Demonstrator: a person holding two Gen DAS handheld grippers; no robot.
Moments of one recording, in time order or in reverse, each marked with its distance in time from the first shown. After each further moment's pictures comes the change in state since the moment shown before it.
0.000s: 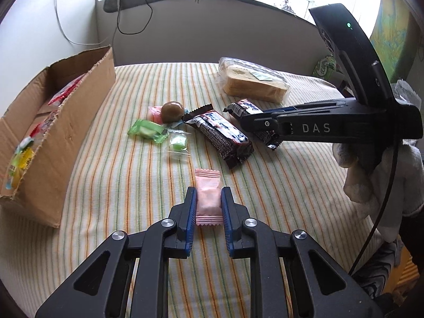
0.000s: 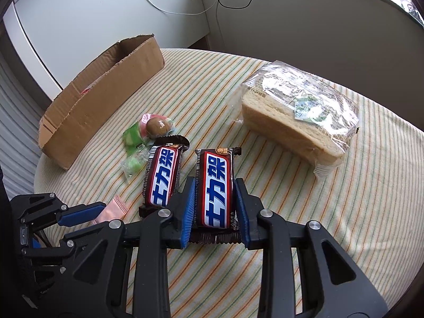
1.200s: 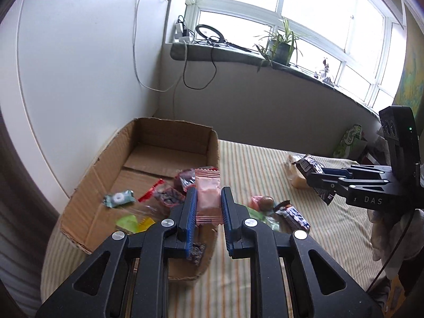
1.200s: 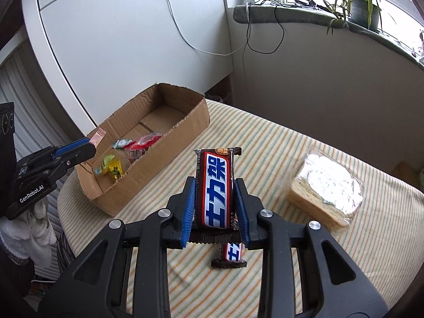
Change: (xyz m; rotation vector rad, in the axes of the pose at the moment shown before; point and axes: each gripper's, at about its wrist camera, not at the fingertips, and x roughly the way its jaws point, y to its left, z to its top) left arm -0.090 0.120 0.051 -0.154 -0.261 0.115; right arm -0.042 0.075 0.069 -0.080 -0.134 0.015
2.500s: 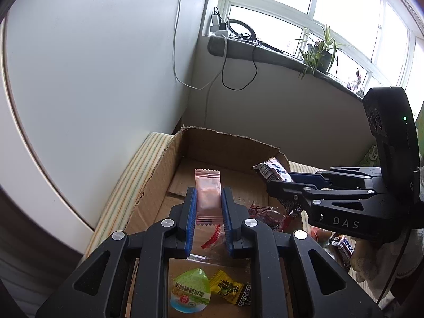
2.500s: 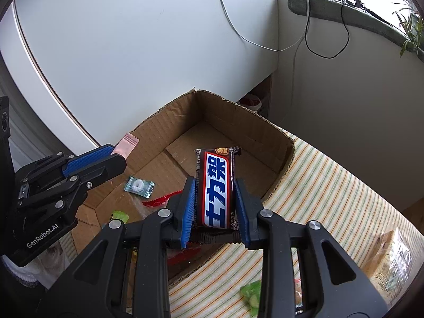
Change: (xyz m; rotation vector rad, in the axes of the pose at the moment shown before) left arm 0.048 0.078 0.034 -0.072 0.037 0.066; right arm 0.129 0.076 0.079 -0.098 0.093 0.088
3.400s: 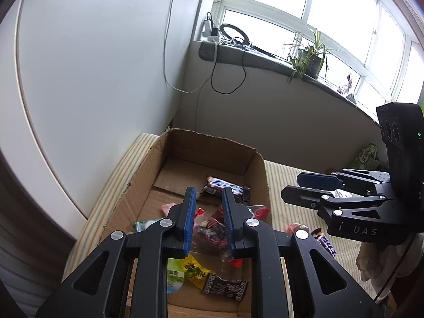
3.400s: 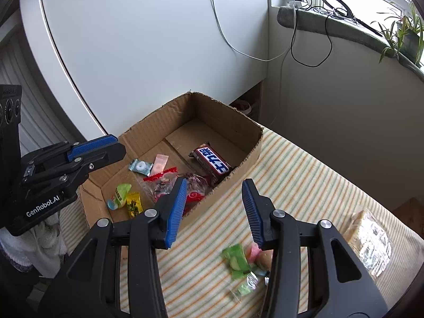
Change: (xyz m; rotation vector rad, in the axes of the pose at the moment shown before) left arm -0.024 -0.024 -0.006 -0.003 -0.015 -0.042; right arm -0.061 -0.008 -0.031 -0.032 -0.045 -0.046
